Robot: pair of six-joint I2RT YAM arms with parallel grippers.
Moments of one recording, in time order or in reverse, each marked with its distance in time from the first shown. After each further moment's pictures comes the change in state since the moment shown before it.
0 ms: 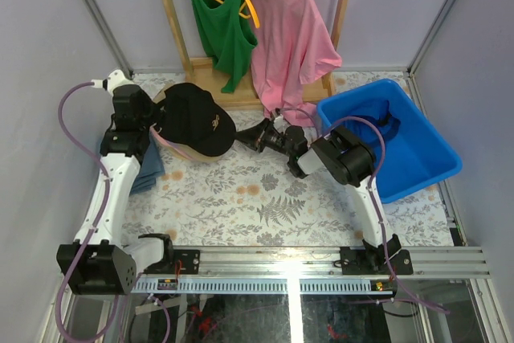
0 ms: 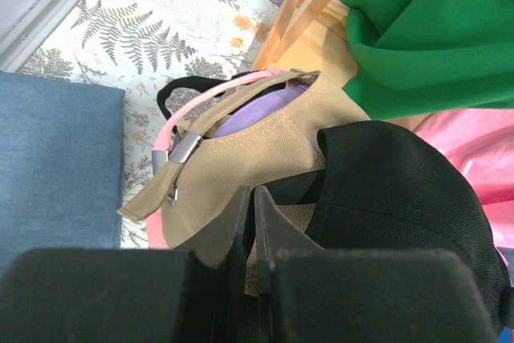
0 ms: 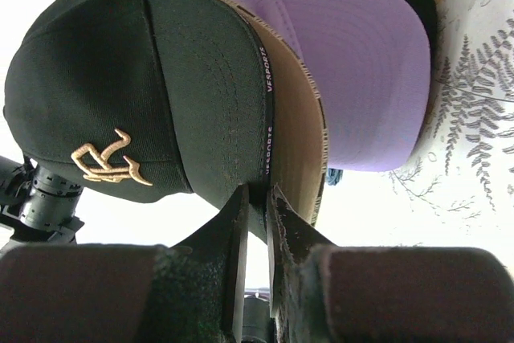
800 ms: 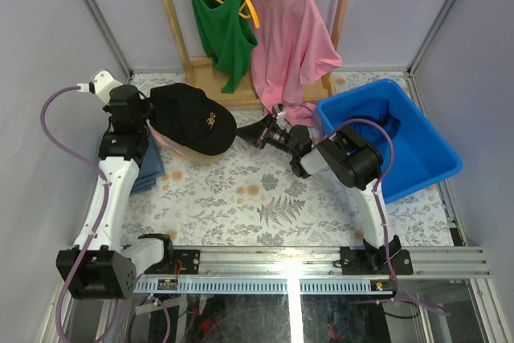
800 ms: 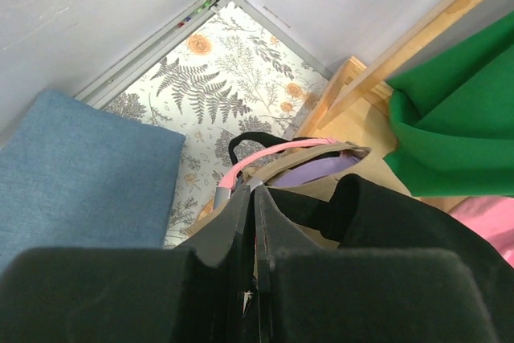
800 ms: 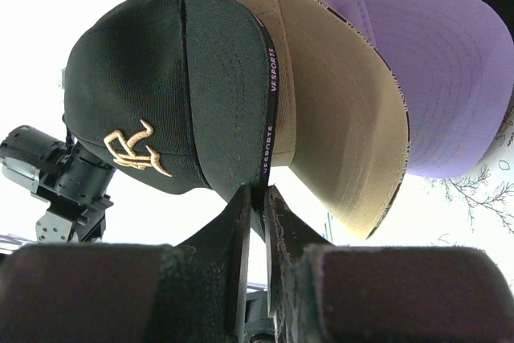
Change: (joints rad) left arm 0.001 -0.043 -0.010 0.055 -0.241 0.000; right arm -0.002 -0.089 -0.055 0.071 0.000 0.002
